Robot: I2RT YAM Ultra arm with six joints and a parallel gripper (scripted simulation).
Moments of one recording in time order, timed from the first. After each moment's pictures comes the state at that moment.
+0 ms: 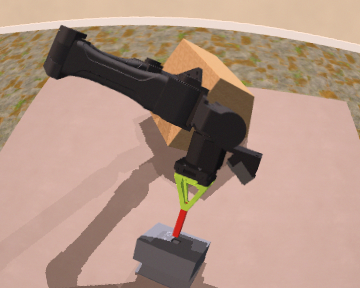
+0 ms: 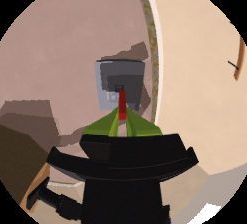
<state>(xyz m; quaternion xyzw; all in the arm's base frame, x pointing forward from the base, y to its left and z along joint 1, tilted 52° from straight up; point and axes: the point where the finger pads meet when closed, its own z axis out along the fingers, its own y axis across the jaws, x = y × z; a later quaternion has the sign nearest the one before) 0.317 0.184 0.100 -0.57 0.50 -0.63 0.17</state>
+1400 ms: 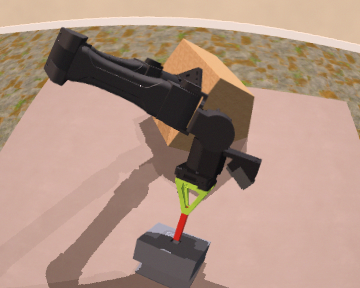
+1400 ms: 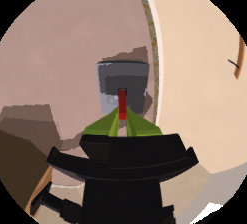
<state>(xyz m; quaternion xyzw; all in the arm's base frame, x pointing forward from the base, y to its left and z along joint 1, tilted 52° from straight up) 0.325 0.177 0.090 -0.56 0.50 -0.63 0.18</state>
